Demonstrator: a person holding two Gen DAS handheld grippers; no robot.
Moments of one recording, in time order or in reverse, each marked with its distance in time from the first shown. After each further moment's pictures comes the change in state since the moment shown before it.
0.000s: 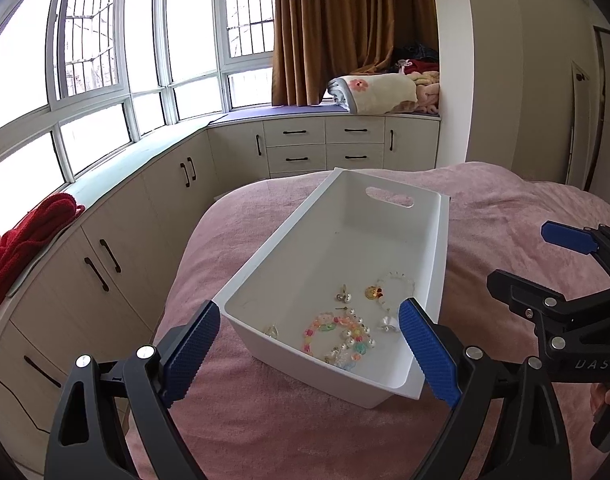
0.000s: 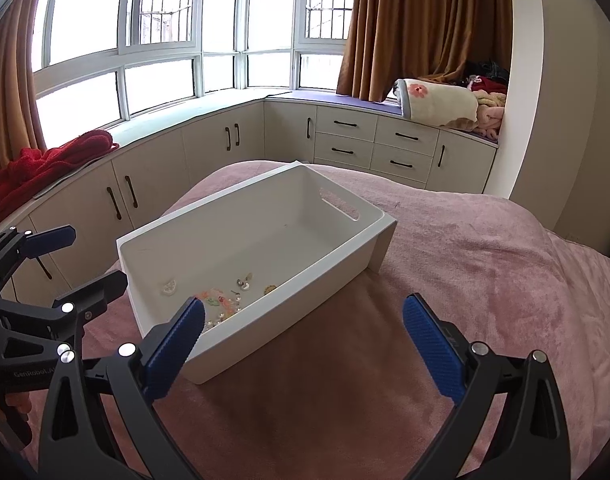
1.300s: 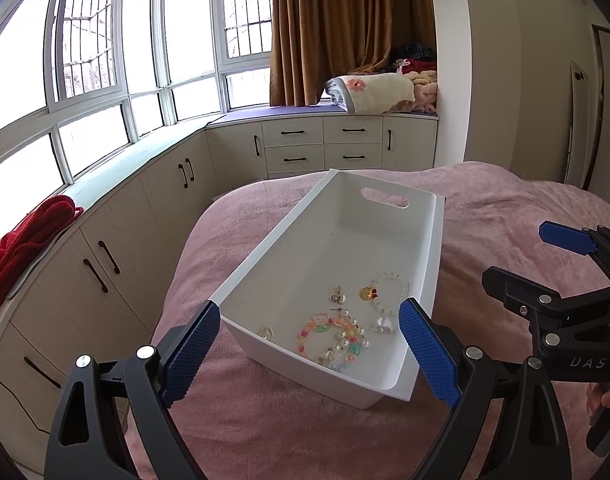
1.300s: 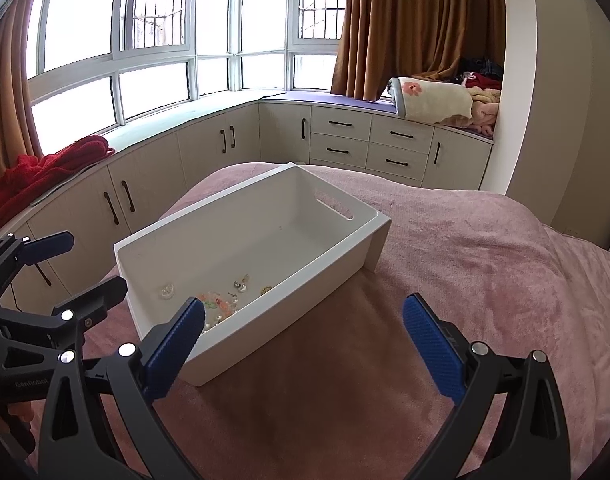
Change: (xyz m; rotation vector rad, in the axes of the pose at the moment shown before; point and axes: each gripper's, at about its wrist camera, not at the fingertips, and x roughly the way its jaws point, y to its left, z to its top) left arm -0.004 -0.014 0.000 -0.001 0.002 0.005; right arm -0.001 -0.004 0.000 0.024 -0.002 -0.011
